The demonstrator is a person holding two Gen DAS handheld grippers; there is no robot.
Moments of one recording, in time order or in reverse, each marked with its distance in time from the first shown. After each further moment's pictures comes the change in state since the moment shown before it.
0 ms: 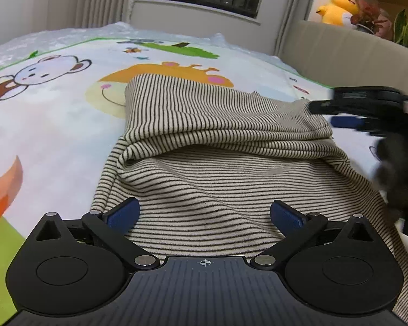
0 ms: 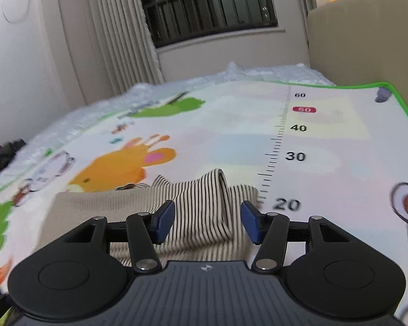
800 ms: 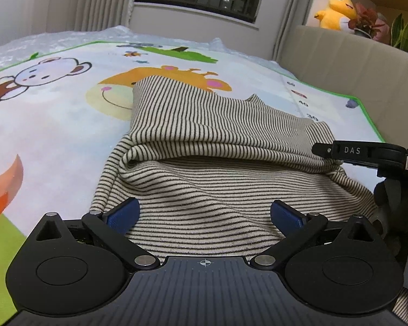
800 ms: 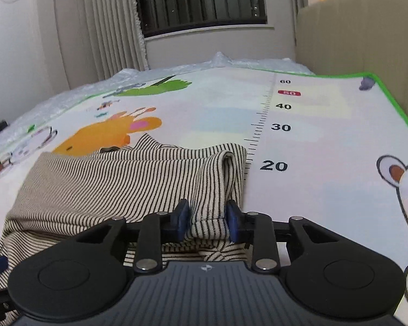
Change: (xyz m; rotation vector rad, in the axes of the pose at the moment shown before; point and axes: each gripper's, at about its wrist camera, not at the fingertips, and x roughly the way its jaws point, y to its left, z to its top) left arm -0.007 -0.006 0.000 0.015 -0.018 0.001; right arm -0.018 0.007 -0.046 -0.062 -0.012 -0.093
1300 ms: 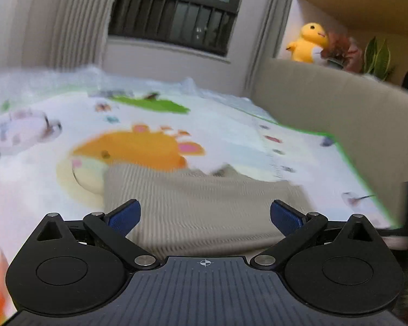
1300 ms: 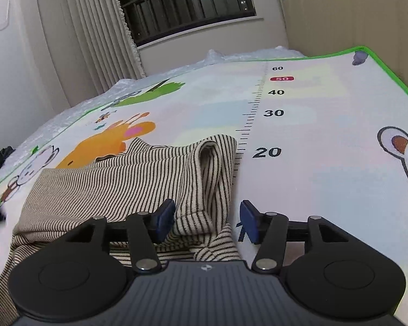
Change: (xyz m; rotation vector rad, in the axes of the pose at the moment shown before) left arm 0.008 -0.001 0.063 0.080 -0.153 -0.085; right arm 0.008 -0.028 -0.009 0.150 0.002 0.067
